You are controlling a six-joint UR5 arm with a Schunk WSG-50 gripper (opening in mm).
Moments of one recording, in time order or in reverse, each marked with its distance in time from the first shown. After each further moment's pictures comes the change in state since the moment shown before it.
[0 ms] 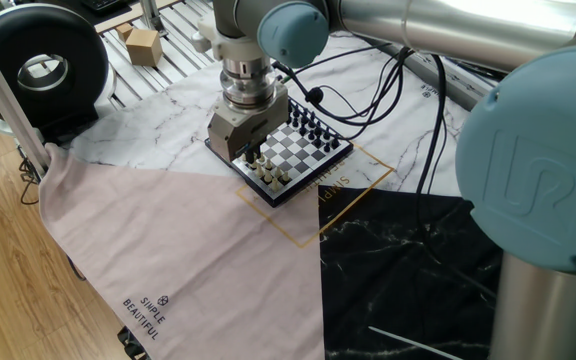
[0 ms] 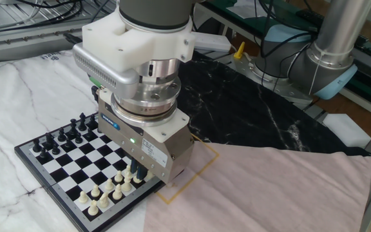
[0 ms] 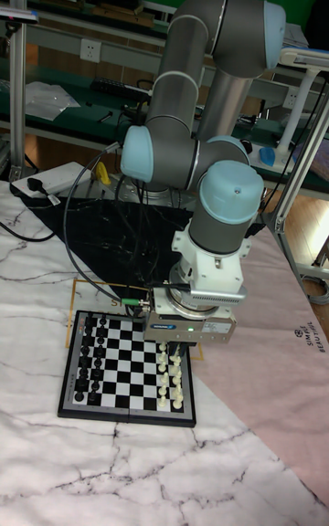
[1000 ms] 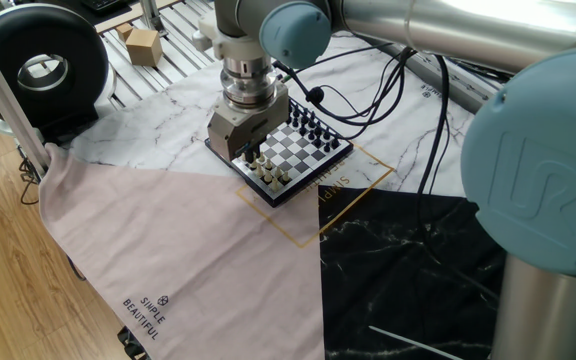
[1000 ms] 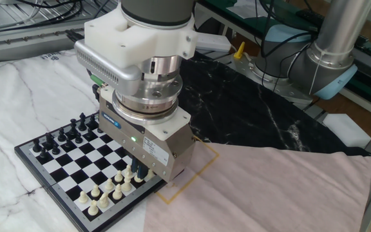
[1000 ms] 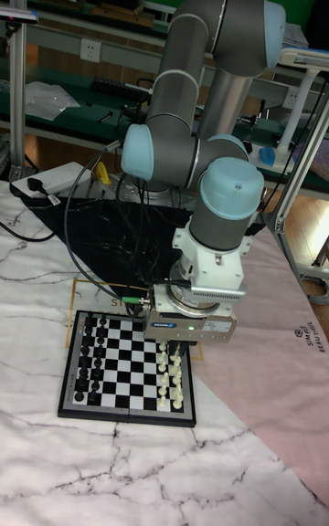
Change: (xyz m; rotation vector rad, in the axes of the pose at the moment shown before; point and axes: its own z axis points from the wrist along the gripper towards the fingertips) arm -0.001 -0.001 -0.002 0.006 -0.019 0.006
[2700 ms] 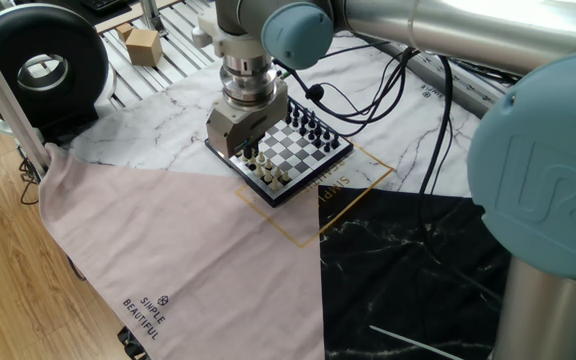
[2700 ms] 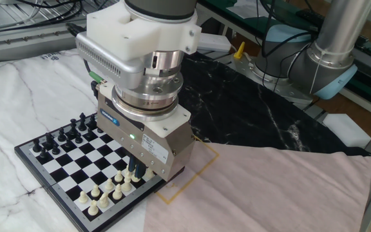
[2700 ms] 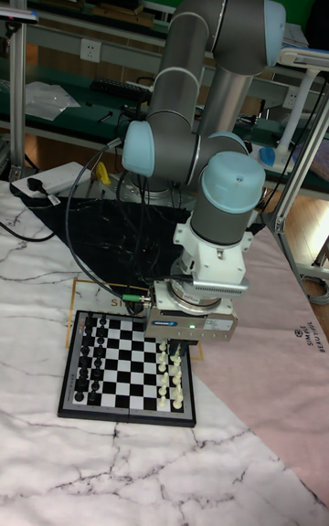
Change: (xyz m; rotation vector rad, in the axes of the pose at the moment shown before) arm -0.004 -0.001 -0.006 0.003 -0.026 -0.003
